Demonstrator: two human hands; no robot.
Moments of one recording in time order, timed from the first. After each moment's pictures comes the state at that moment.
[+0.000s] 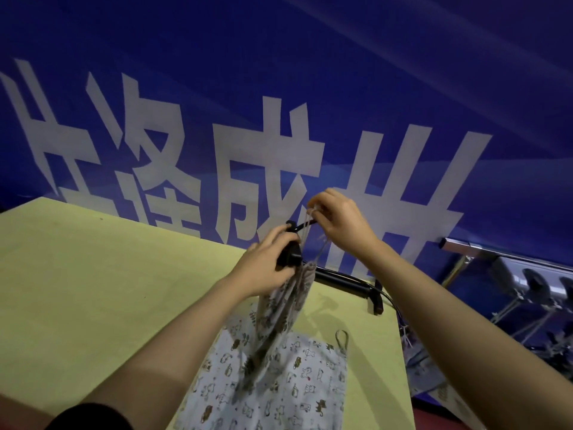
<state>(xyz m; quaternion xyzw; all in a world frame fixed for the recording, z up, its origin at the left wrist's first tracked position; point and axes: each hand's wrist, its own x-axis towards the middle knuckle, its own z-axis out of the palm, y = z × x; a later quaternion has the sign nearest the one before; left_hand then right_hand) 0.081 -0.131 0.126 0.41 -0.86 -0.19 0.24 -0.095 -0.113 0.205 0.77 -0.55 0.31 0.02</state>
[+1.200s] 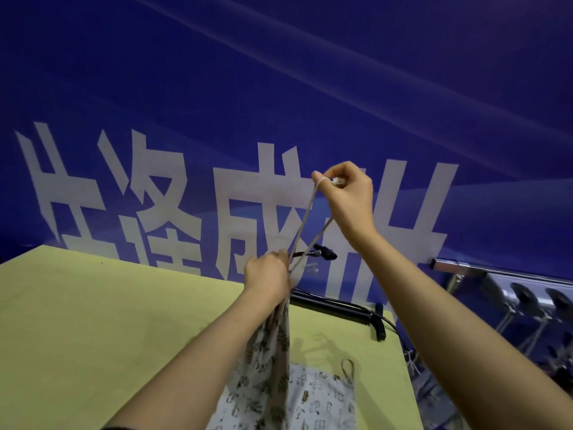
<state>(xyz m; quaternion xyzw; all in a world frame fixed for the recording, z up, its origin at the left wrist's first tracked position) 0.065 -0.116 0.178 0.57 -0.81 0.06 0.12 -0.060 -0.094 0.284 0.57 -0.49 0.66 -0.05</state>
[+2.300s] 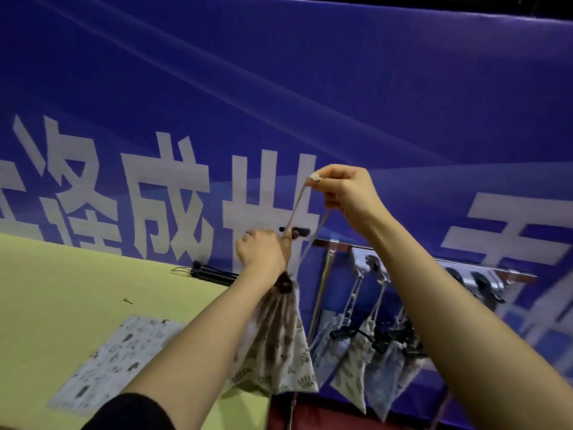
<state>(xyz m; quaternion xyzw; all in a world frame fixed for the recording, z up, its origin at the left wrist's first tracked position) -0.185 0.068 0.222 0.64 -0.74 0.01 0.20 -0.305 0.122 0.328 0.59 -0.49 0.58 -0.27</state>
